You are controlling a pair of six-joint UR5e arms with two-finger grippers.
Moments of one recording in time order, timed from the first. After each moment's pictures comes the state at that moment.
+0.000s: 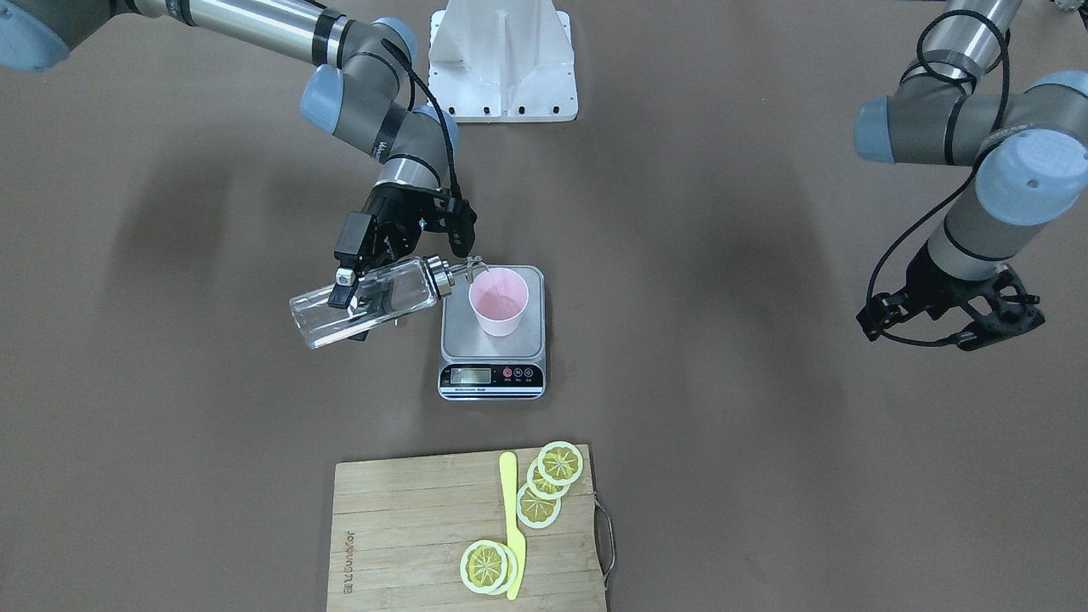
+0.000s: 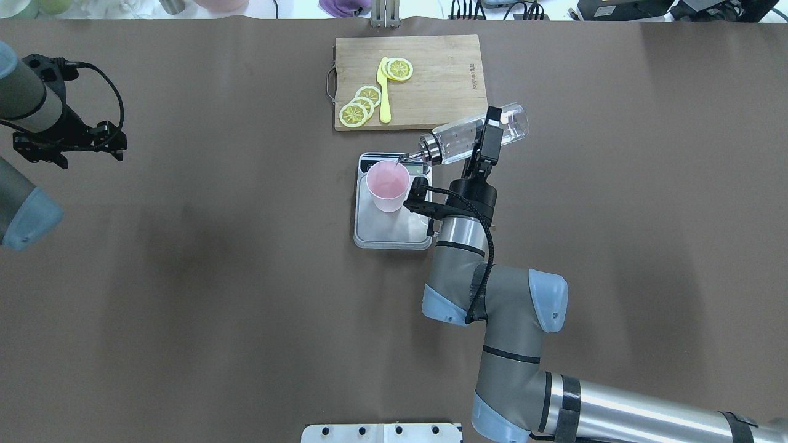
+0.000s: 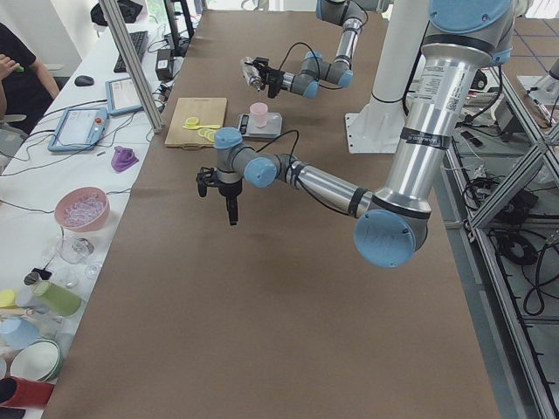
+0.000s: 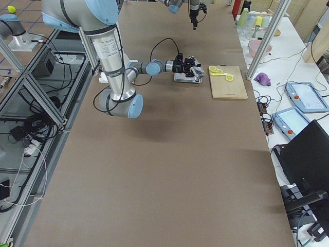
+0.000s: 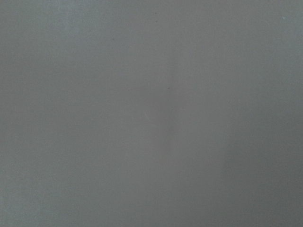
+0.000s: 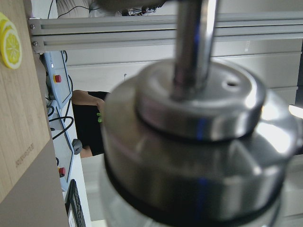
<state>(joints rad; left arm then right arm) -1.01 -1.83 -1.64 -1.70 -2.05 -0.95 0.31 -1.00 1.53 -1.81 0.09 0.55</state>
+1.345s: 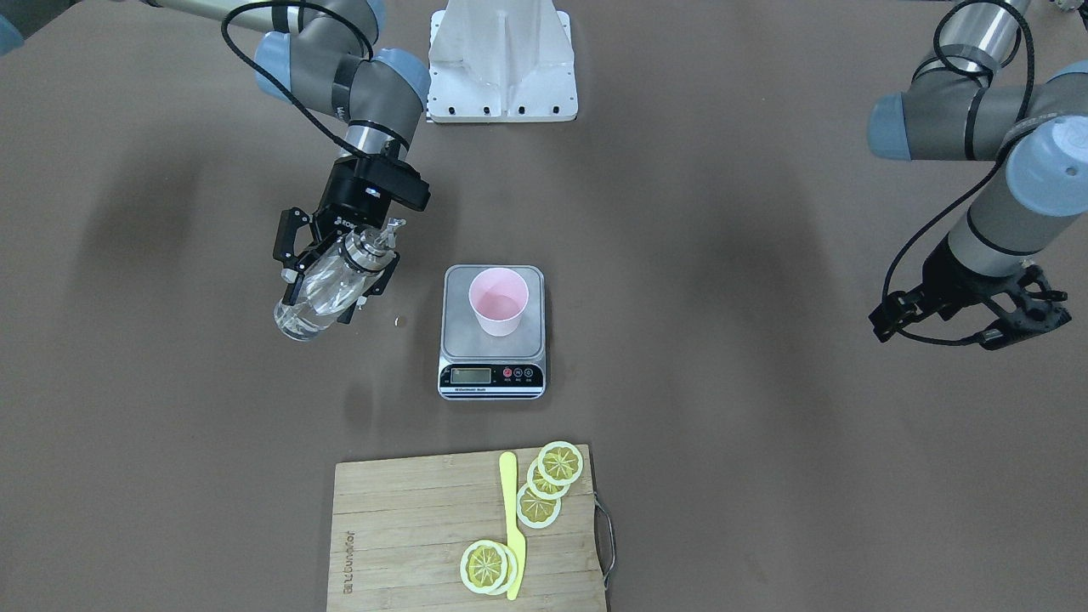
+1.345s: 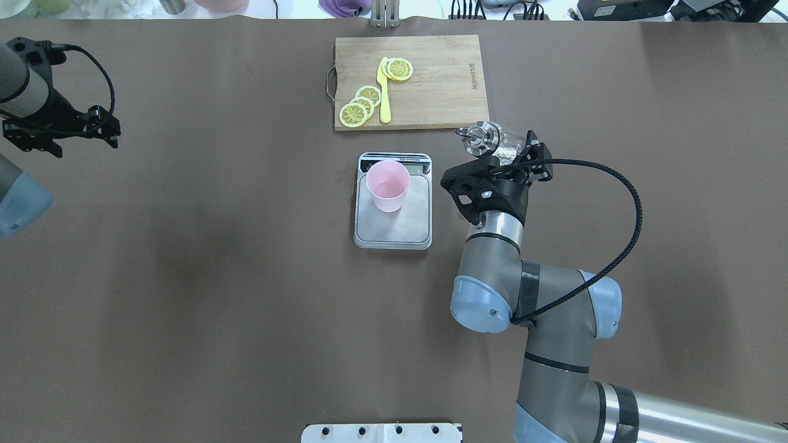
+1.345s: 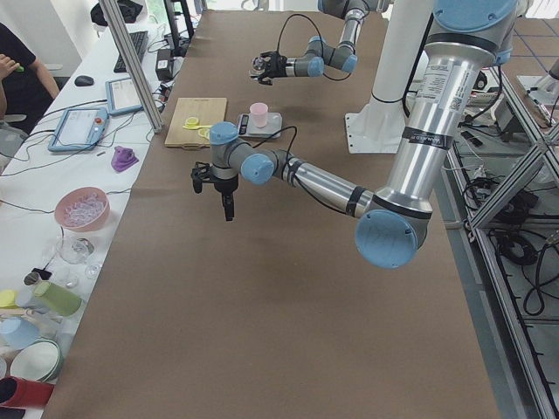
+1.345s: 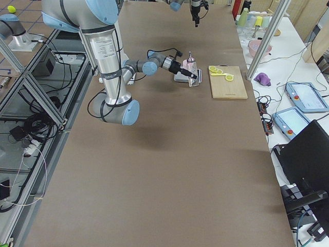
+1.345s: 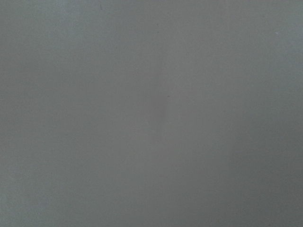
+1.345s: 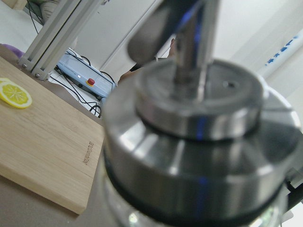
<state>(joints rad) -1.05 -1.84 -1.65 -1.70 -2.08 -0.95 0.33 -1.13 1.77 -1.62 0.50 0.99</state>
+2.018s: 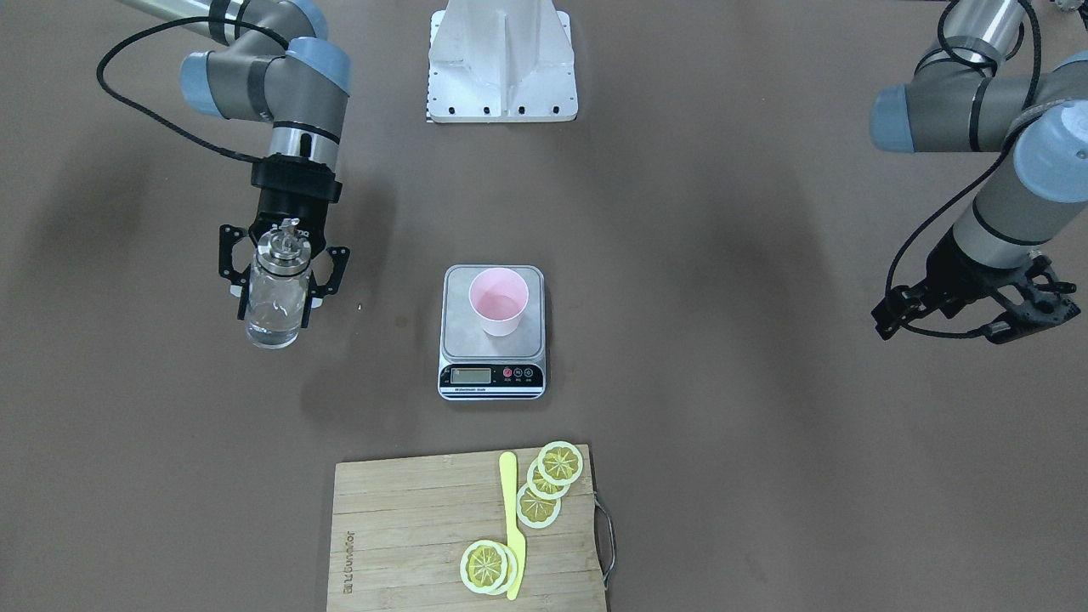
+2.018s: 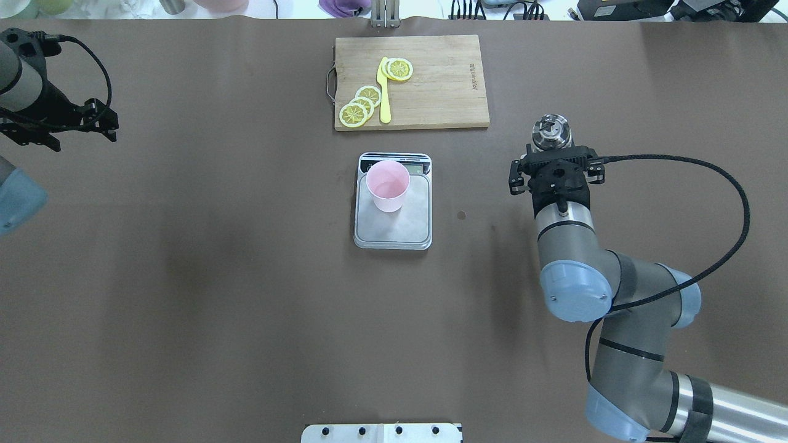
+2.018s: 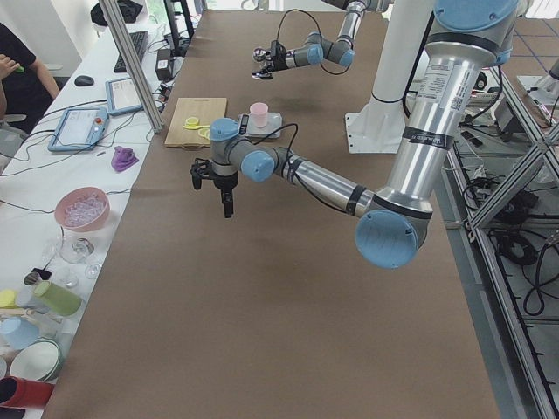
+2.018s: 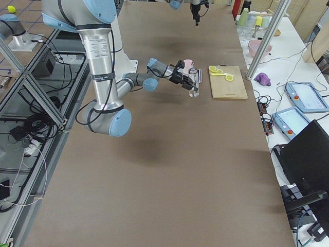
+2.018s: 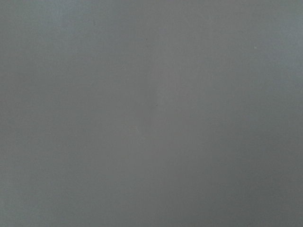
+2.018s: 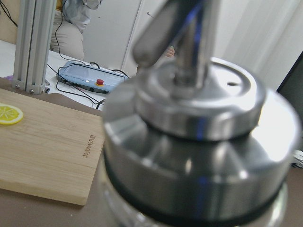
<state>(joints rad) -1.06 -1.84 -1.70 -1.69 -2.08 -0.95 0.42 -1.35 1.79 -1.09 0.71 1.01</state>
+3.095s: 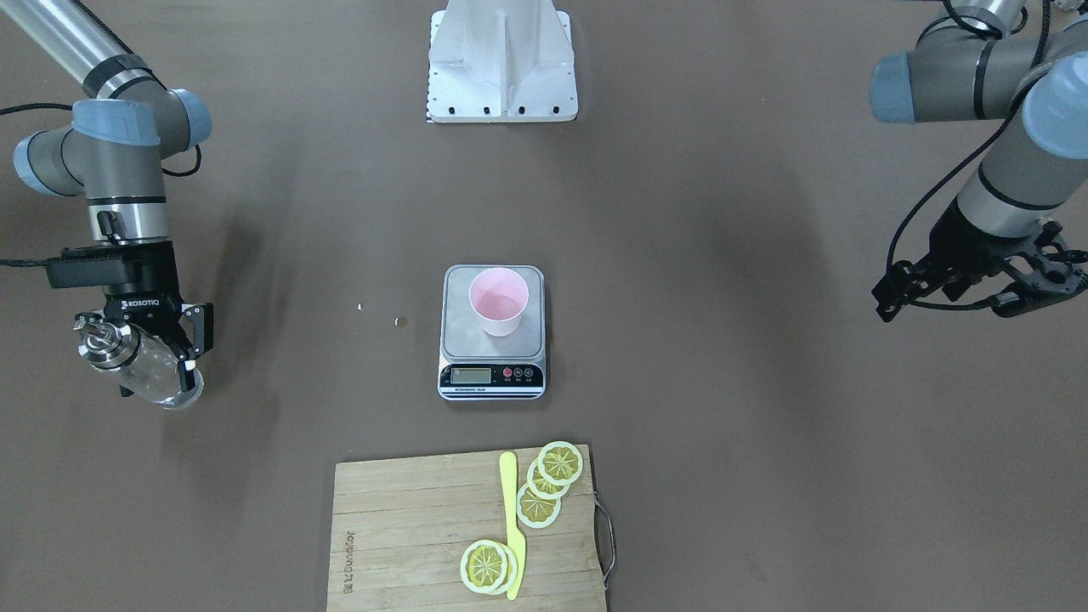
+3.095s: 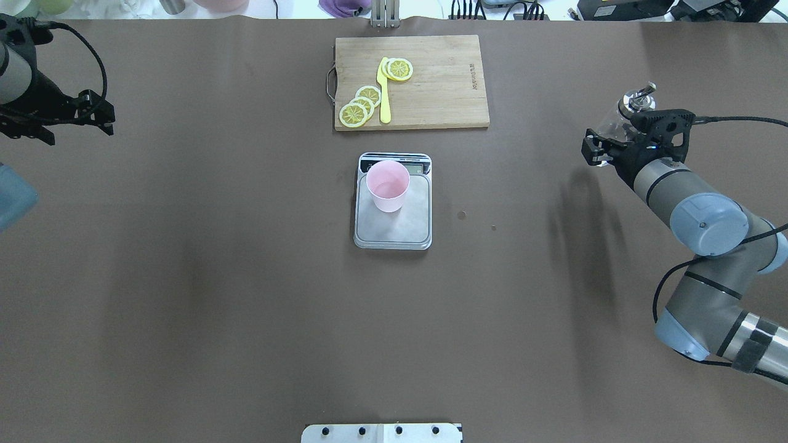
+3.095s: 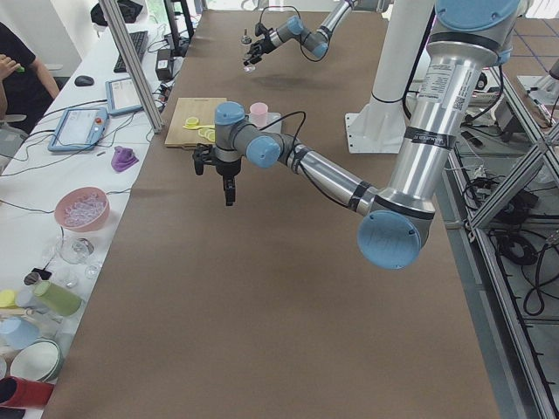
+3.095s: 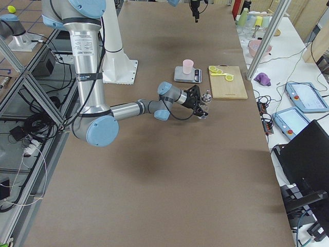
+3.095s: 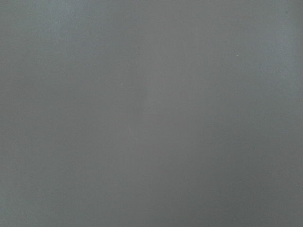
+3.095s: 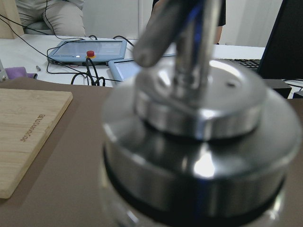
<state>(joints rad) -1.07 -1.83 -1.79 -1.62 -2.07 -0.94 0.68 -1.45 1.56 -0.54 1.18 0.98</state>
